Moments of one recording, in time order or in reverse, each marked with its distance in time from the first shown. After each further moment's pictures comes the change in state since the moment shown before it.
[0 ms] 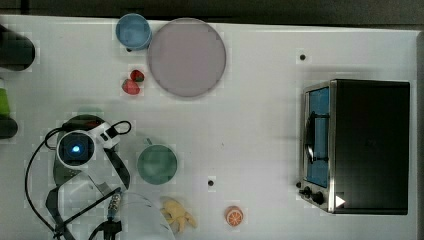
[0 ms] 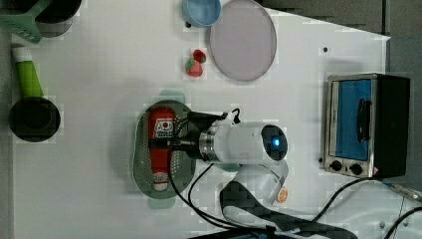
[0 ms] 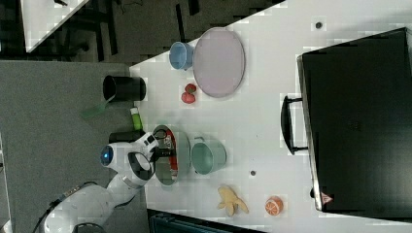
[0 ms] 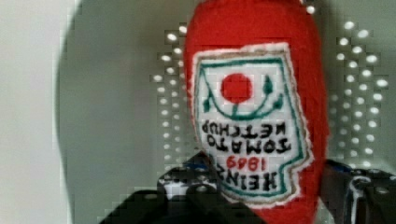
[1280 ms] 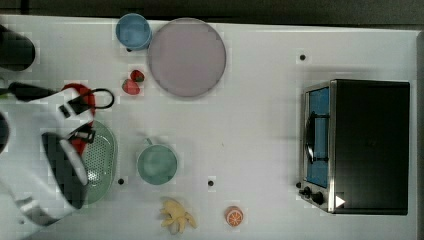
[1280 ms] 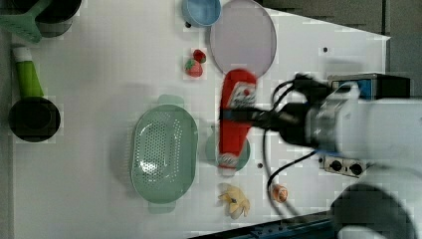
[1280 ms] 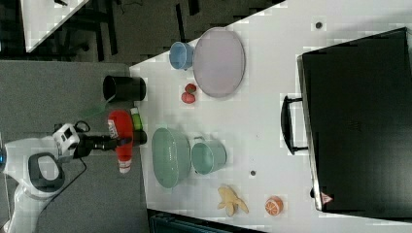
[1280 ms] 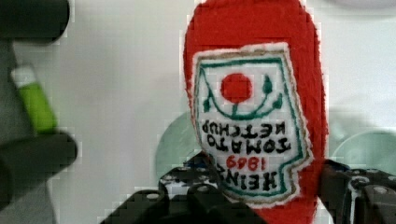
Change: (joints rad) arm -0.057 -0.539 -0.039 0.223 0.221 -0.640 -0.043
